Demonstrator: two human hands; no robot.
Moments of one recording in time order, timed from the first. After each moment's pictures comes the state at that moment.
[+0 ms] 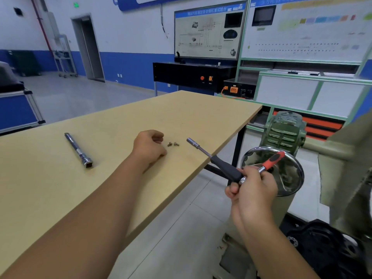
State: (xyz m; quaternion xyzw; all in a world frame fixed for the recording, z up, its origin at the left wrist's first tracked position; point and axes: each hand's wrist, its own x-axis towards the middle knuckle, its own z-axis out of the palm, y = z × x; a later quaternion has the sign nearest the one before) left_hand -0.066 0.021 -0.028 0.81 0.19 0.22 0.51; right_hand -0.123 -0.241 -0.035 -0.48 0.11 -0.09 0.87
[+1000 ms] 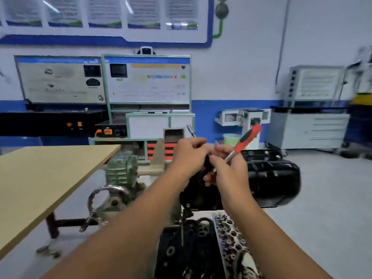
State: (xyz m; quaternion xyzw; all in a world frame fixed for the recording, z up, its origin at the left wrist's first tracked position) left_hand -0.150 -0.502 0.129 0.72 -0.24 0.06 0.65; right_hand -0.234 -0.578 0.103 -0.60 0.03 -0.36 0.71
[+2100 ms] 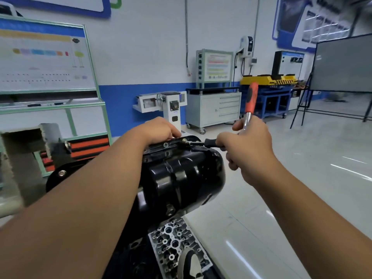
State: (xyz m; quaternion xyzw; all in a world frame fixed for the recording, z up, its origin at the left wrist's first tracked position) left_hand -0.036 -0.738 0.145 0.82 -0.45 -0.10 0.33; right_hand -0.266 -0.796 0.126 -0.66 0.32 -0.48 0.48
